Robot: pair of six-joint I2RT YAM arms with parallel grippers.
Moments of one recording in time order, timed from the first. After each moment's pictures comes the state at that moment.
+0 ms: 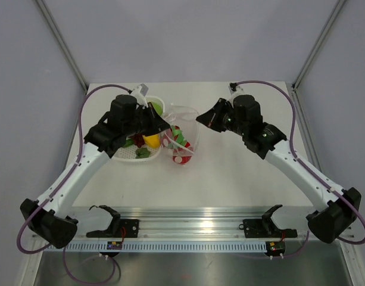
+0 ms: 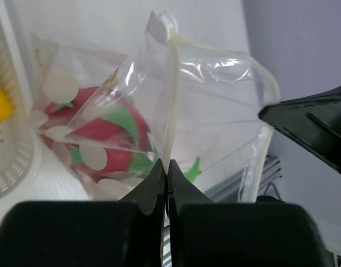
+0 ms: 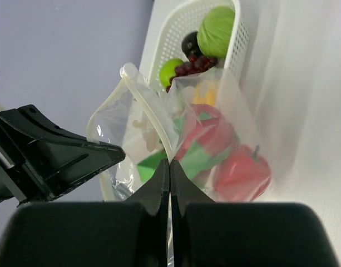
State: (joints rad) left arm -0.51 1.22 1.26 -0.57 0.21 -0.69; right arm 0.61 1.28 1.23 -0.29 -0.12 0.85
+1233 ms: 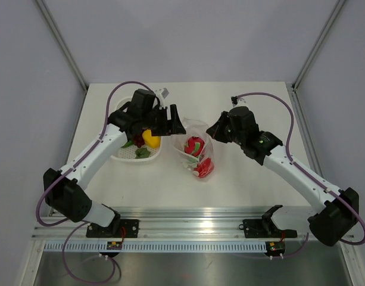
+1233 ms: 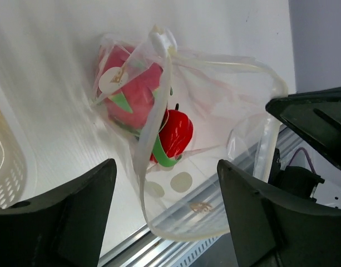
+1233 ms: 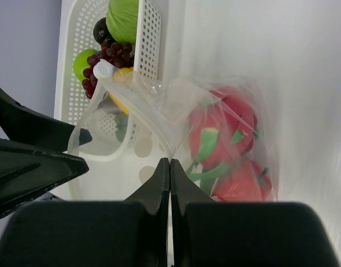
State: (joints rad) left arm -0.51 1.45 1.35 -0.62 0.34 -0.55; right arm 0.61 1.23 1.09 -0.37 0.06 0.76
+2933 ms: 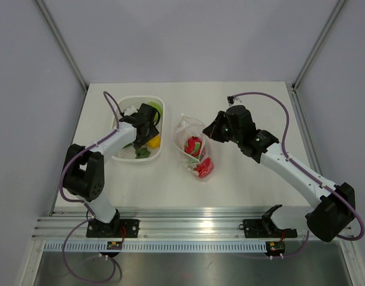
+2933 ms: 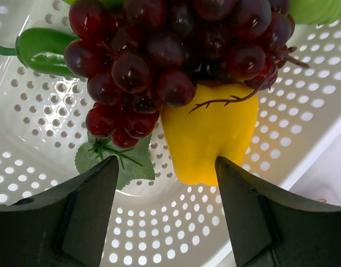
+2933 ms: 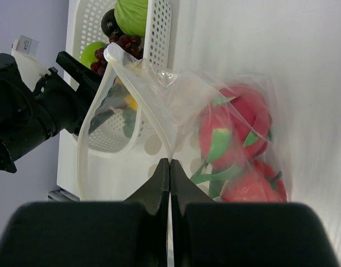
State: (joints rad) left arm -0.40 1.67 1.20 -0.66 -0.39 -0.99; right arm 0.61 1.28 1.09 -0.33 0.01 0.78
